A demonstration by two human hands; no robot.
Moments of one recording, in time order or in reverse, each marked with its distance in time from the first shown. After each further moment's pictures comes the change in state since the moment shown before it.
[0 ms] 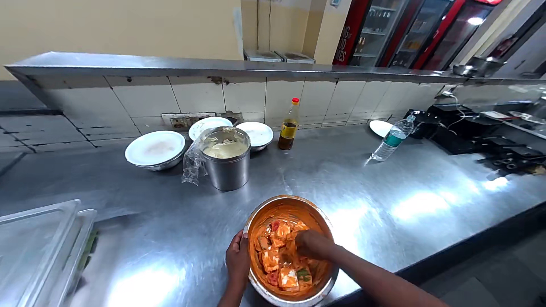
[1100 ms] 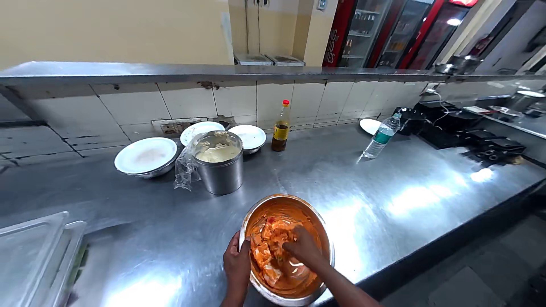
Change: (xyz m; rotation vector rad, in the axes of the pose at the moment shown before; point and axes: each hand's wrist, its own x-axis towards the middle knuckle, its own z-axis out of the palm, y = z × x) left_hand -0.018 0.026 0.008 -0.044 0.012 0.033; right_hand -0.003 -0.055 0.013 0.620 0.457 0.441
